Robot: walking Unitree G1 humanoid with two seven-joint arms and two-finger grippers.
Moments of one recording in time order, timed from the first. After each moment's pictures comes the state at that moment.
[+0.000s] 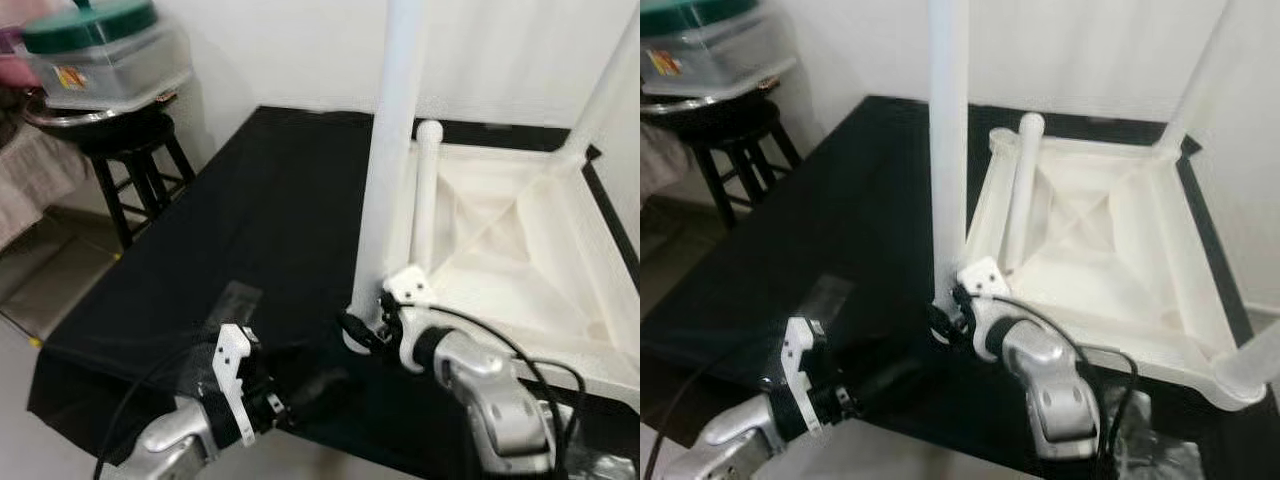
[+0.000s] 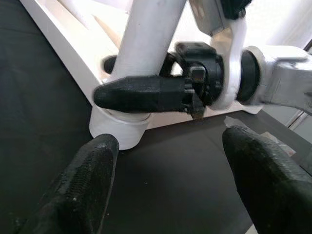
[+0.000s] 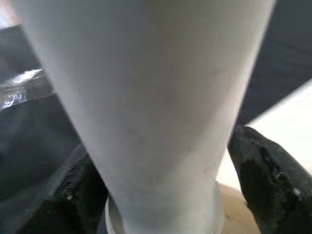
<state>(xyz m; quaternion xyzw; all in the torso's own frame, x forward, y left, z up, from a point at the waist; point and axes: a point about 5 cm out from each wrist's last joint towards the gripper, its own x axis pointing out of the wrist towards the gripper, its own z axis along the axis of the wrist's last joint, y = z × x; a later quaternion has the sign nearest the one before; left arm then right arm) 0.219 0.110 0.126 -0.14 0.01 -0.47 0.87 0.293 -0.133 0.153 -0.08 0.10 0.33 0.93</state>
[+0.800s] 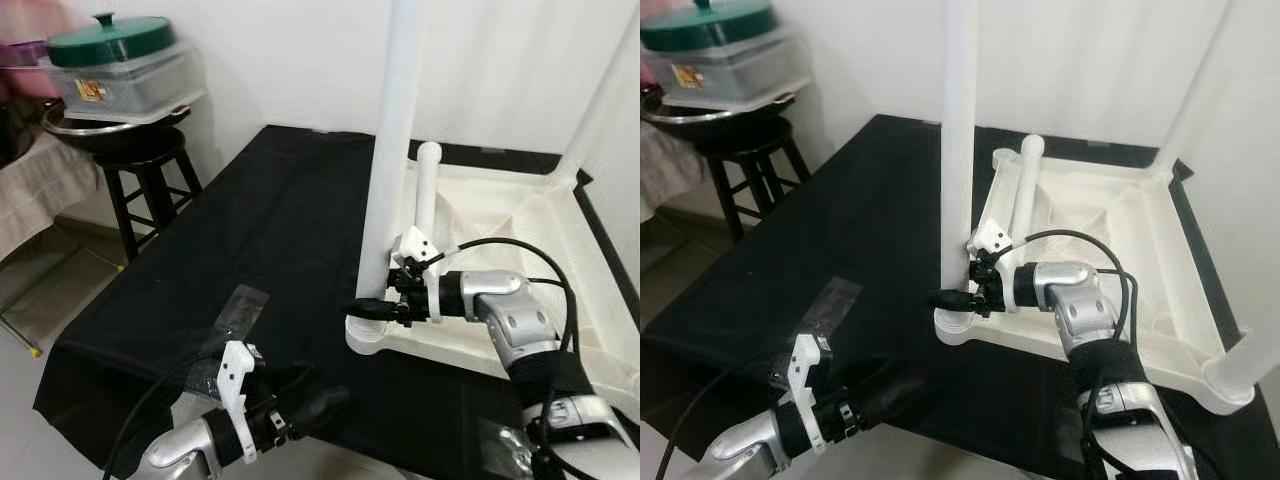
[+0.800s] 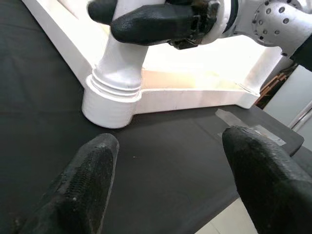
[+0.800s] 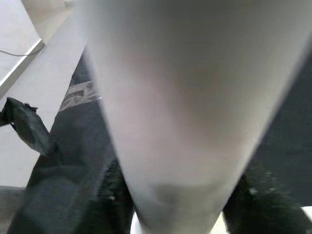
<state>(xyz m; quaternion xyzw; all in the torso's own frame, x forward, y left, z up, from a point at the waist) 0.221 0.111 0.109 -0.15 0.03 -0.46 0.87 0.347 -0.167 0.181 -0.11 0.11 0.55 0.82</state>
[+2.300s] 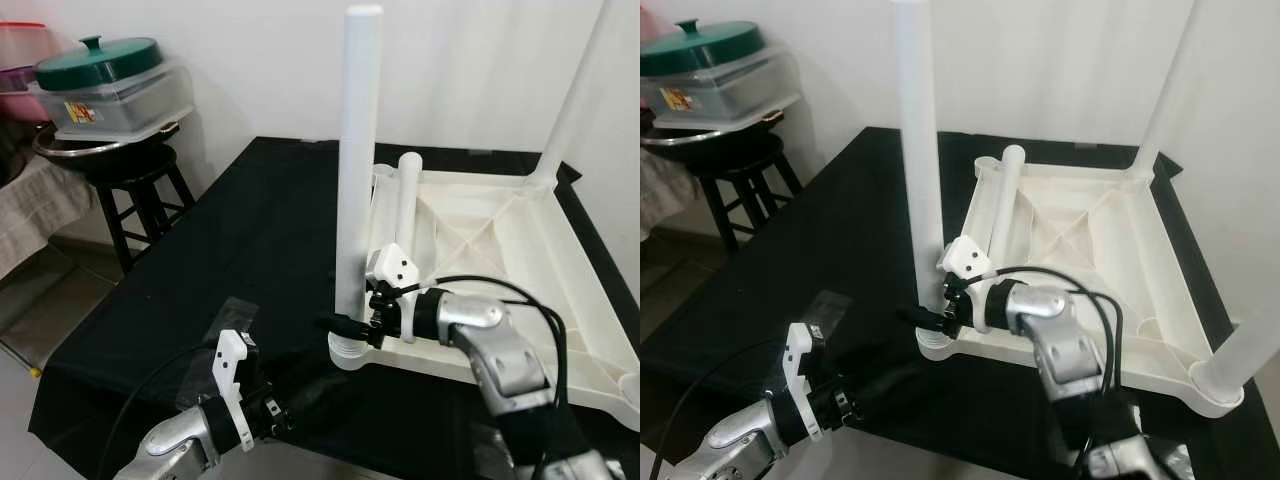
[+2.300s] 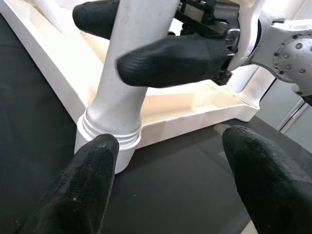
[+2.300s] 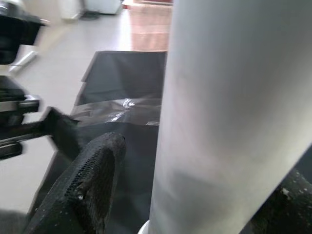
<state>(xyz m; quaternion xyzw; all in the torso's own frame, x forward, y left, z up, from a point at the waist) 0.227 0.115 0.121 -0.15 0.01 -0.47 0.87 0.316 -0.123 0.186 -0.14 0.05 0.57 0.81</state>
